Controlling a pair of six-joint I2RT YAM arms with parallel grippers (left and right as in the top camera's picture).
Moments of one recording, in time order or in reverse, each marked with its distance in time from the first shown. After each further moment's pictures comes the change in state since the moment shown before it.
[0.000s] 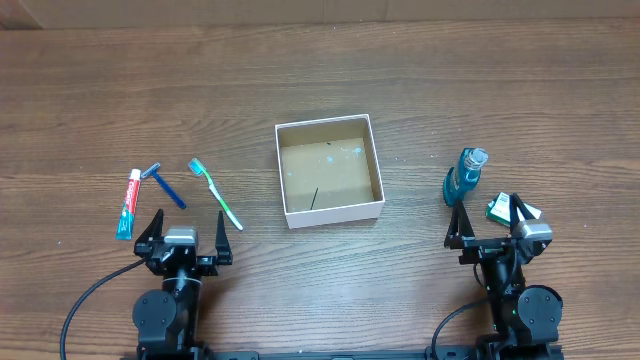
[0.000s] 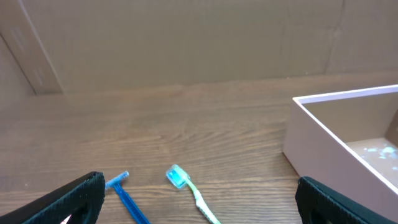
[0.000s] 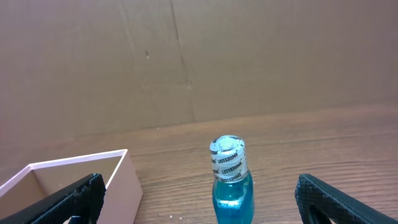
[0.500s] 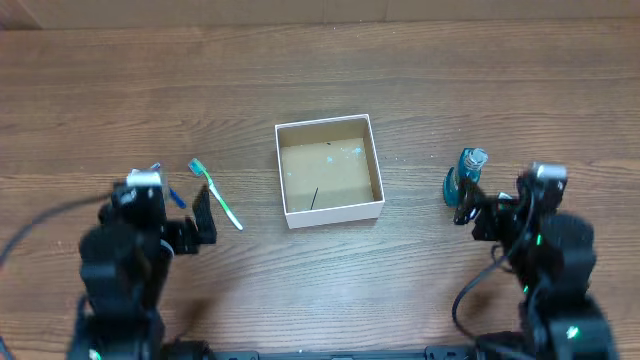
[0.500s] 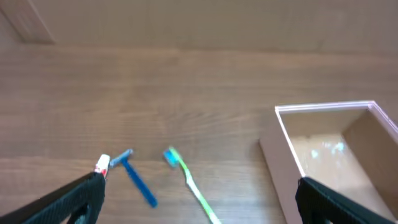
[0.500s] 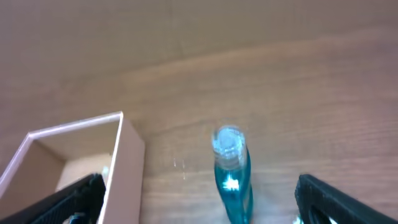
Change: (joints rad) left arm 0.000 0.581 0.748 -0.523 0.004 -0.099; right arm 0.000 0.606 0.654 -0.550 -0.001 0.029
